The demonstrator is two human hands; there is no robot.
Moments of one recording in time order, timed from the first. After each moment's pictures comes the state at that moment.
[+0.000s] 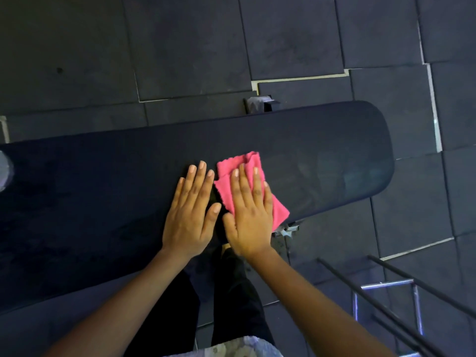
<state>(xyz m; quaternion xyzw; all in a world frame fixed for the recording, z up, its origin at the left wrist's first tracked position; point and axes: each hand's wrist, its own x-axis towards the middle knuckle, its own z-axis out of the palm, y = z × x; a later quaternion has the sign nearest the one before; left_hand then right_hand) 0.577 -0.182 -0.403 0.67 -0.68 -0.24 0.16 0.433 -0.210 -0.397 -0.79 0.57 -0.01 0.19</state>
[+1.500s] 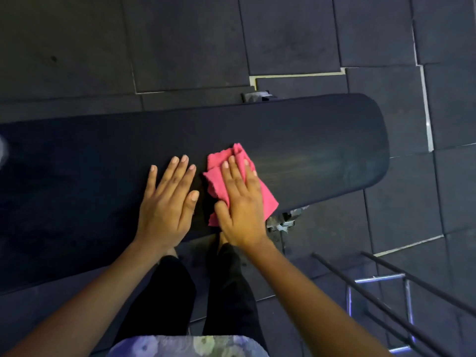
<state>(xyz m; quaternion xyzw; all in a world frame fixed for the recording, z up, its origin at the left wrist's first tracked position) 0.612 -0.166 -0.396 0.68 -0.69 -0.19 0.18 0.444 -0.204 -0.387 -0.80 0.53 -0.08 0.27</state>
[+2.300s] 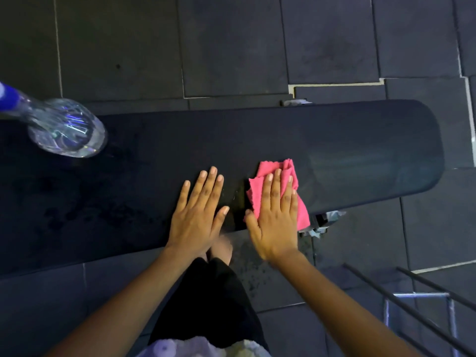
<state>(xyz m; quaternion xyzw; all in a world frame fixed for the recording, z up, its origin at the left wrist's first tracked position) 0.663 -0.105 -0.401 0.70 -0.69 -0.17 0.01 0.486 -0.147 -0.392 -0.79 0.58 0.08 0.17</state>
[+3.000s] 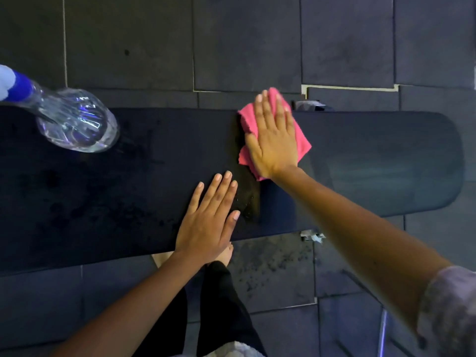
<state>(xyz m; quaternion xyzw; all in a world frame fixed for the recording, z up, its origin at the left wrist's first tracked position) 0.669 -0.105 -0.406 0.69 -0.69 -0.20 0.08 0.565 -0.301 -0.399 -0.86 0.49 0.07 0.14</state>
